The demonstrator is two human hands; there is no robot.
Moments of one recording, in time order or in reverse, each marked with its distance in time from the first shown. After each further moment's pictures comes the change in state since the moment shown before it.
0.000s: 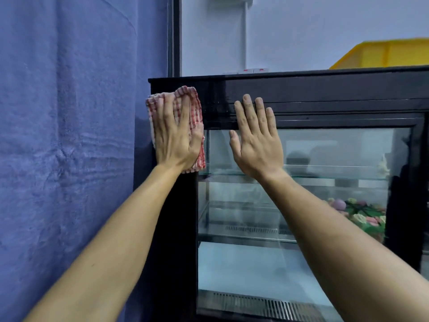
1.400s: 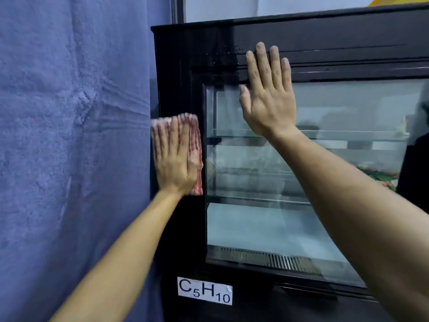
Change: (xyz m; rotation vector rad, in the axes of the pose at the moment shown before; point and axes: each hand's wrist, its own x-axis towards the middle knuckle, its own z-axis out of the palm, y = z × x) left_hand -0.159 -0.028 0.013 -0.063 -0.049 0.030; right_hand 0.000 -0.005 -0.009 -0.032 -0.110 0.016
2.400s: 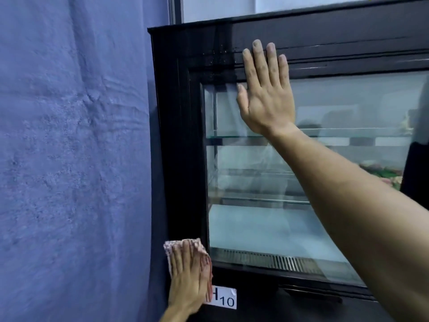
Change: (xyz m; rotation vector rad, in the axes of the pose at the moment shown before) left_hand -0.291 0.038 0.011 -0.040 -0.423 -0.134; right_hand 0.000 0.000 0.001 0.003 0.033 0.003
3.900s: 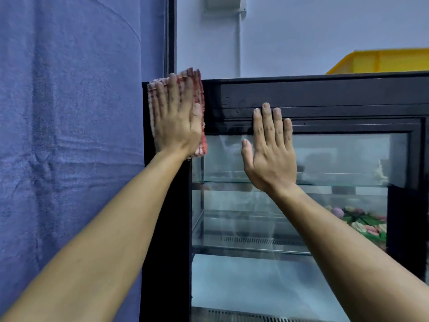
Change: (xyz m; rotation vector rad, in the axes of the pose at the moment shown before) left_hand 0.432 0.077 -0.232 0.050 0.498 0.029; right_hand -0.020 0.031 0.008 -0.024 0.120 0.068
